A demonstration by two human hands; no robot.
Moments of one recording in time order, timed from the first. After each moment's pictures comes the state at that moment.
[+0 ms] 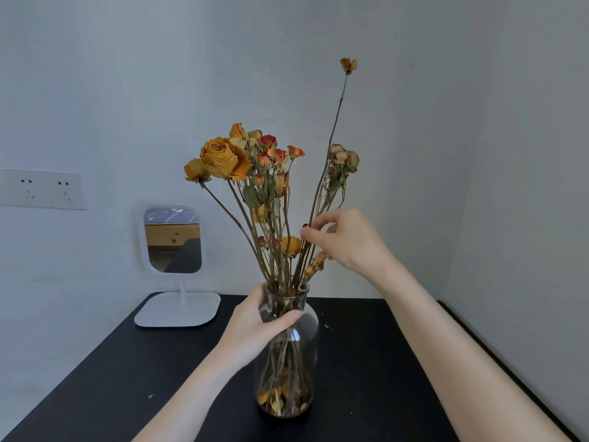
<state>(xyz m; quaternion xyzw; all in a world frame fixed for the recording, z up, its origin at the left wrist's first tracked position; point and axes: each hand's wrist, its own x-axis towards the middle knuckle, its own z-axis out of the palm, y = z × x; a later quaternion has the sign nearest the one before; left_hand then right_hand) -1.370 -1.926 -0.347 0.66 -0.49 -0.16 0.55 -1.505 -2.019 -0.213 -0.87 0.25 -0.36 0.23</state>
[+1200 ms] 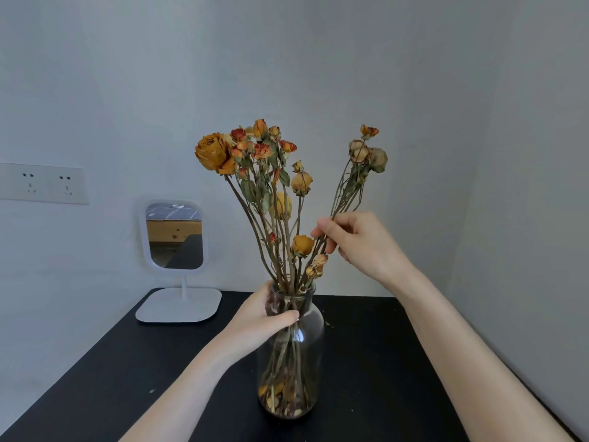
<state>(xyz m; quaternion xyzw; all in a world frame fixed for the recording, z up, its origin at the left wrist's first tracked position) -1.369 -1.927 -0.338 0.66 -0.50 -0.22 0.51 -1.522 -2.014 -0.216 -0.85 0.20 -0.37 0.32</state>
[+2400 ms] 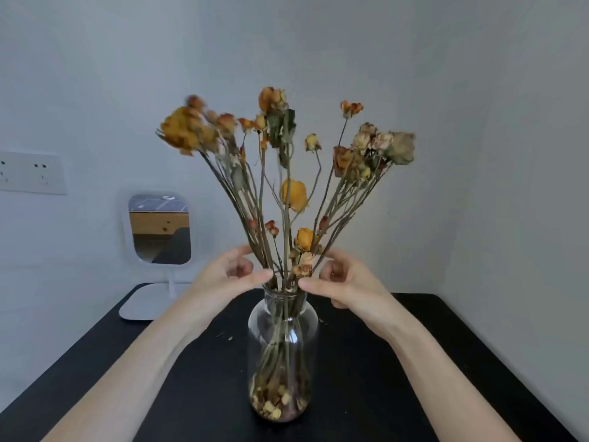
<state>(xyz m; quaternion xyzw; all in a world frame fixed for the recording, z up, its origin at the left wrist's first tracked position) -1.345 -1.916 -0.297 0.60 -0.49 -0.20 0.60 -1.522 -2.037 -0.282 -0.79 0.14 -0.26 0.53</state>
